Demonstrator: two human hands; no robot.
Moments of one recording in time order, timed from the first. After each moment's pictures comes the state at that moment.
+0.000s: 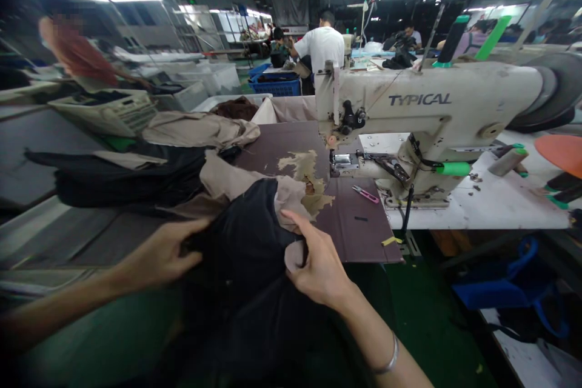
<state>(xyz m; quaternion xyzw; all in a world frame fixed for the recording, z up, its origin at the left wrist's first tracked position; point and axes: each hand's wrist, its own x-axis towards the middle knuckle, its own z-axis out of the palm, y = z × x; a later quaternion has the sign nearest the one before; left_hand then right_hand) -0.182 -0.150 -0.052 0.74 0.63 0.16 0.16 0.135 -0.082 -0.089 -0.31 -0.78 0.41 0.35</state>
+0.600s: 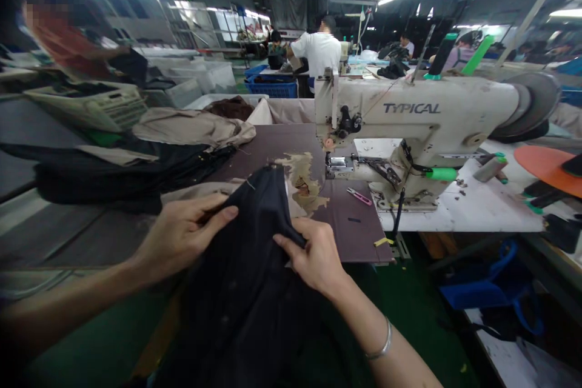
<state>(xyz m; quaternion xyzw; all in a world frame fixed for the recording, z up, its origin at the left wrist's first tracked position) -0.106 -0.126 -0.019 0.74 0.62 0.26 0.06 0.129 -0.076 -0.069 -0.34 -0.76 0.44 0.35</state>
